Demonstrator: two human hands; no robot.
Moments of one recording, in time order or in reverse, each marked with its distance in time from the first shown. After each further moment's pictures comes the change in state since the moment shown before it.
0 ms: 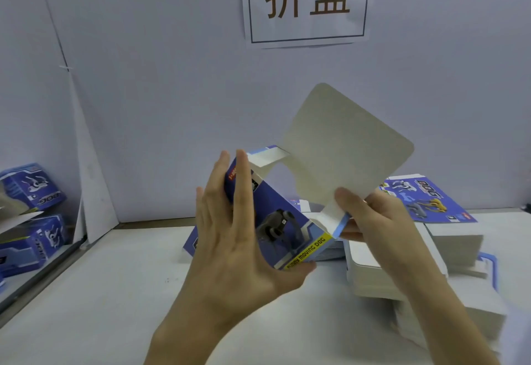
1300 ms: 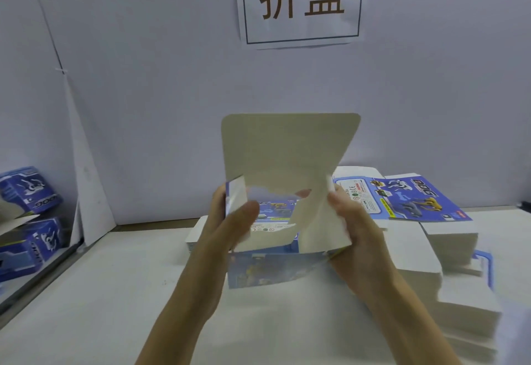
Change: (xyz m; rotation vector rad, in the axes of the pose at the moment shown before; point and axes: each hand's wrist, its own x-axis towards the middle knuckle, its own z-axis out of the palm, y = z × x) left_hand 0.006 -0.012 -0.003 -1.189 -0.183 -0.579; right_hand -0.006 0.011 0.021 0.573 -0.319 0.069
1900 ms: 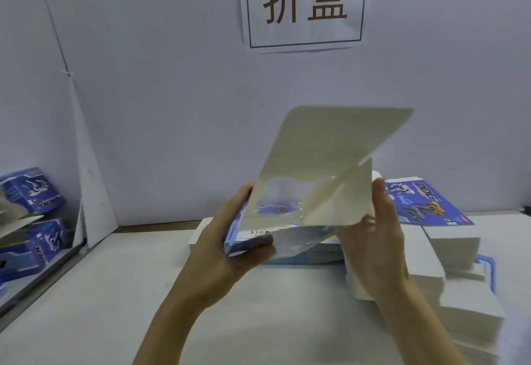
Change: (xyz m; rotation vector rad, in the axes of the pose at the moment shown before) left_hand 0.008 -0.028 -0.031 0.623 0.044 0.179; right_hand 0.007 -0.003 -0.009 0.025 0.140 -0.141
